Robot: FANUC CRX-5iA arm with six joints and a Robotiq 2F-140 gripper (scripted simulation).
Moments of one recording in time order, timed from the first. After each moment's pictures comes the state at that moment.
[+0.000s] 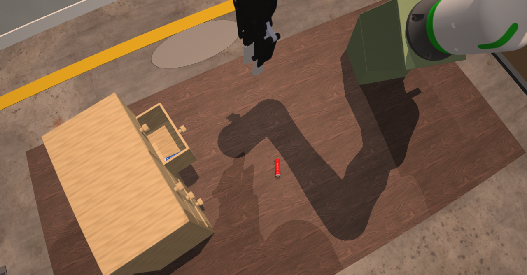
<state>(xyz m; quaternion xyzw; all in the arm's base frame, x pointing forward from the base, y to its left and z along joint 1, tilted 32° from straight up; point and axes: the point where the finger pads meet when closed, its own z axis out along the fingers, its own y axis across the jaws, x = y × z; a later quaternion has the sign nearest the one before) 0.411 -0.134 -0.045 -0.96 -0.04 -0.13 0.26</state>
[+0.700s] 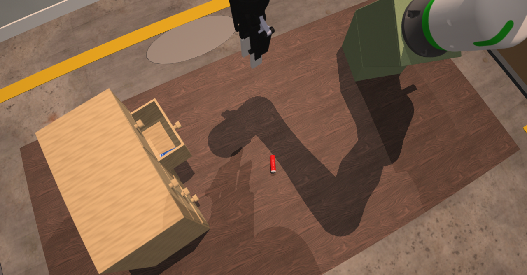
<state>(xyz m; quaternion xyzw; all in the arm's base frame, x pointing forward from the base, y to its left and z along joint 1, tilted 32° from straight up) 0.404 -0.138 -0.041 -0.96 -0.04 -0.10 0.26</state>
